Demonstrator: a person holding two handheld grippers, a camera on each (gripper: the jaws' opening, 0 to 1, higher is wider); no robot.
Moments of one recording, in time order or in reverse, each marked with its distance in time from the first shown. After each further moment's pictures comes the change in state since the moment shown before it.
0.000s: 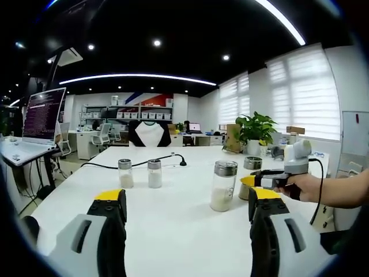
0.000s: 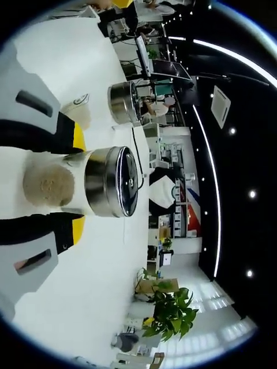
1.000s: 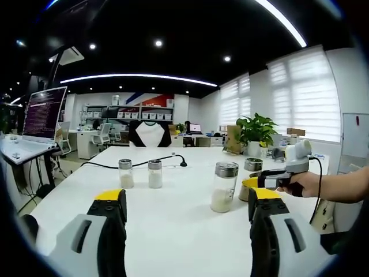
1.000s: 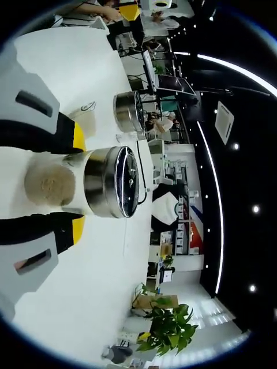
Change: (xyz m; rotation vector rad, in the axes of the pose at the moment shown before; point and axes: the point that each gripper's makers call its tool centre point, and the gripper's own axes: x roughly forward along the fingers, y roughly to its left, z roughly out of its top) left arm 0.001 0.003 0.000 -0.009 -0.004 0.003; right arm -0.001 0.008 -0.001 -0.042 0.031 0.144
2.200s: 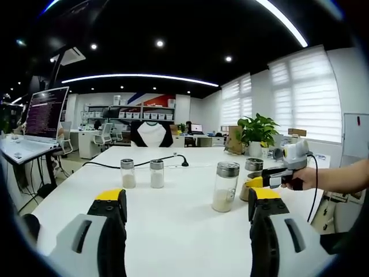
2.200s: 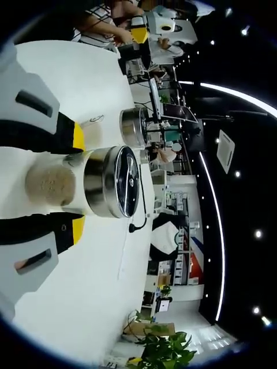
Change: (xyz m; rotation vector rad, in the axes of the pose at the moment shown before) left arm -0.004 0.003 0.001 -0.002 -0.003 0.015; right arm 0.000 0.005 0.001 -0.060 0.007 0.251
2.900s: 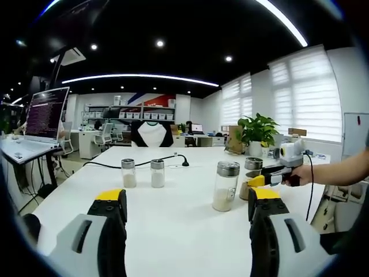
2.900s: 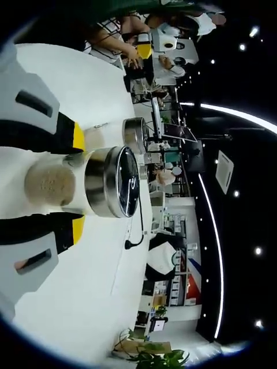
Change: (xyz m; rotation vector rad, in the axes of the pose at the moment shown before) left arm -0.001 0.001 -0.001 0.002 0.001 -0.002; right arm 0.002 0.005 0.001 -0.049 -0.016 0.179
